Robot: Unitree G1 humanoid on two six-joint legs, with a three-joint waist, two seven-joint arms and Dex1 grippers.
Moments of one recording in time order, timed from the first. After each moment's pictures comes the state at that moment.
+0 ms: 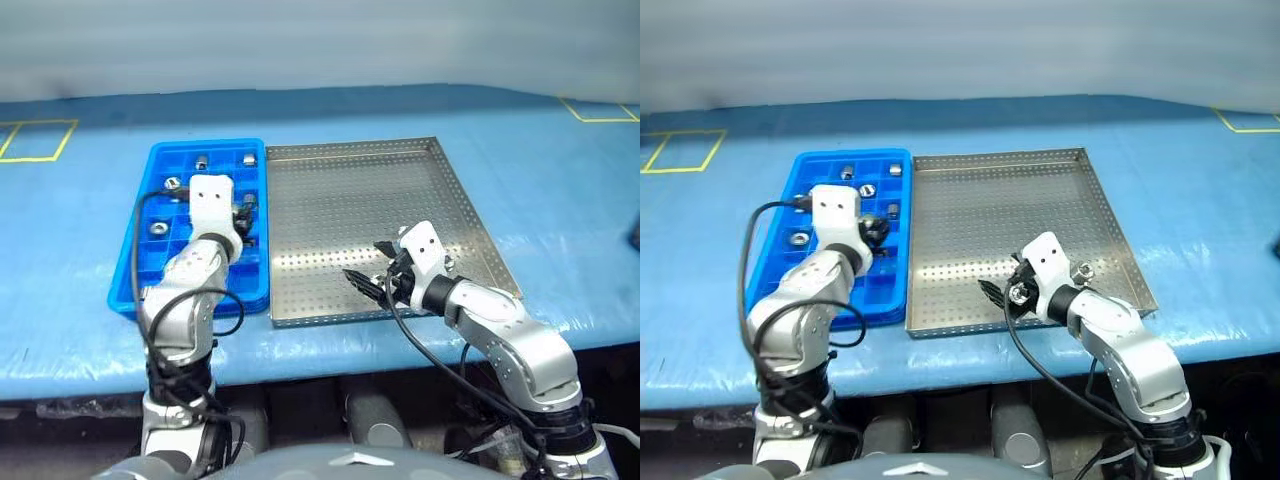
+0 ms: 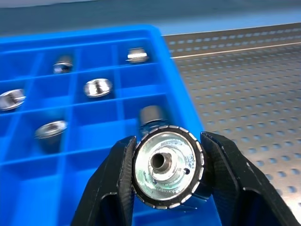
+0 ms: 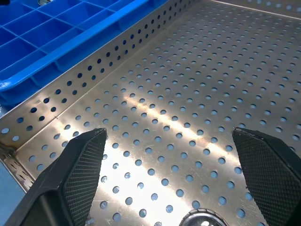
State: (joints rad) left arm -0.32 0.06 0.07 -0.60 0.01 1.20 0.07; right arm -0.10 -0.46 0.09 -0.54 0.38 0.82 0.48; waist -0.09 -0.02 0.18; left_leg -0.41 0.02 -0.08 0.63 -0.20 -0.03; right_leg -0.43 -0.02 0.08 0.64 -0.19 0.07
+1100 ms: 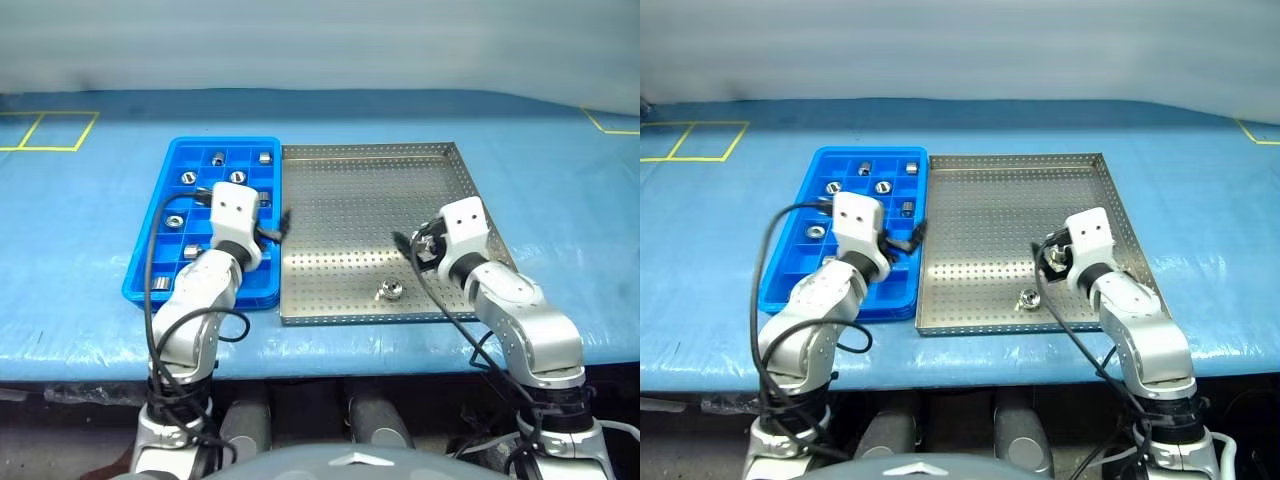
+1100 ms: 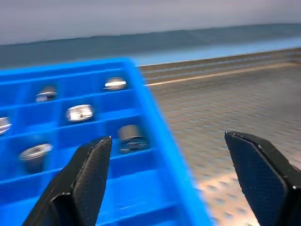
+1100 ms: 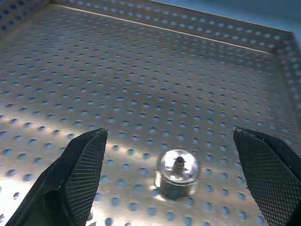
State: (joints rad) left arm -0.22 0.20 -0.15 -0.55 -0.15 0.86 -0.28; right arm -0.19 -0.40 -0.09 -0.37 0.23 0.82 0.16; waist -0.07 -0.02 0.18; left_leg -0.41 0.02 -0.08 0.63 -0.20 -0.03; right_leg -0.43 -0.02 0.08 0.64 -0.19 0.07
